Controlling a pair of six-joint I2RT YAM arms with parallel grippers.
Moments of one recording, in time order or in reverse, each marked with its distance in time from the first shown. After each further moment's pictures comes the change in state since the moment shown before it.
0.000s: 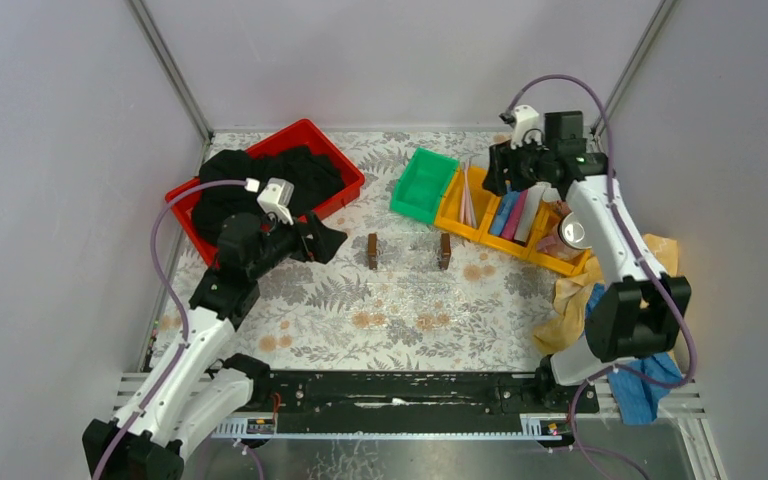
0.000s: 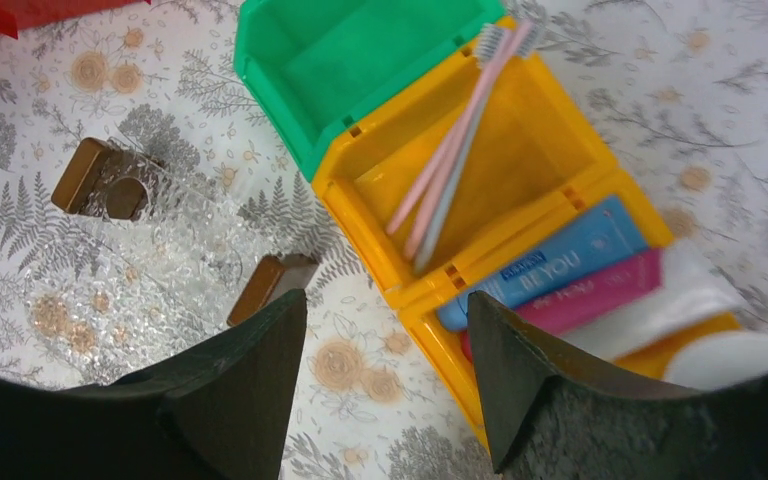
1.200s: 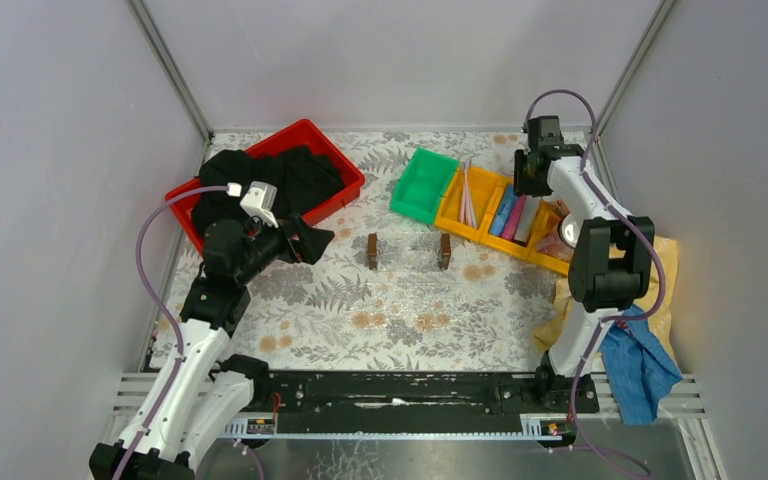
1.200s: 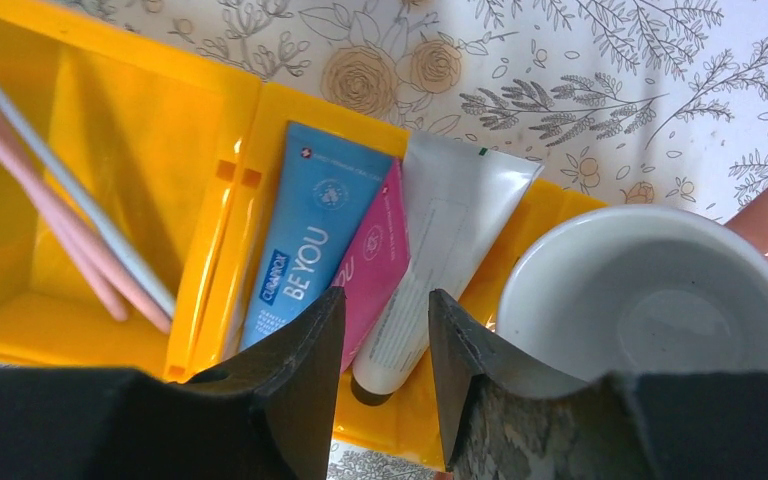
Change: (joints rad) left arm 0.105 -0.100 -0.045 -0.004 0.064 0.031; right arm -0.061 0.274 0.079 -0.021 0.566 0.259
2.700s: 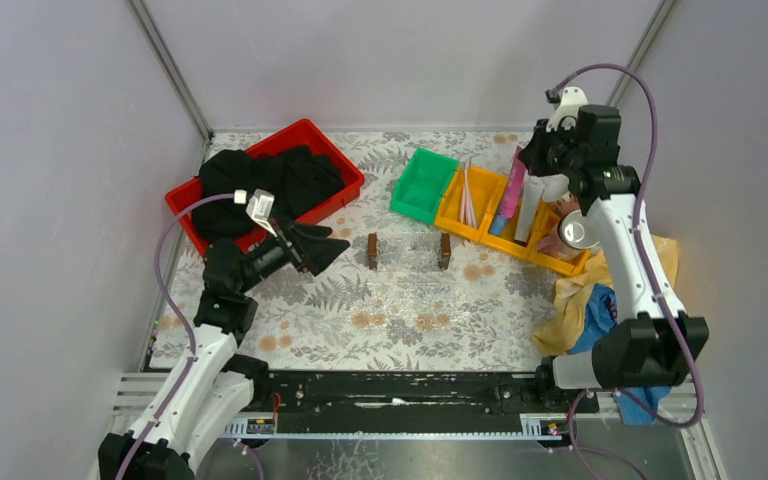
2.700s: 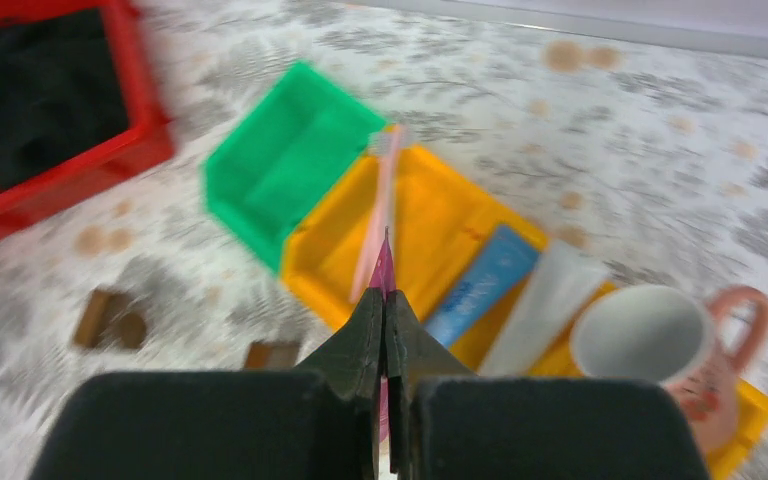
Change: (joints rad) left arm 0.003 -0.013 -0.167 0.434 0.293 -0.302; right arm -0.029 -0.426 -0.092 0.149 -0.346 -0.048
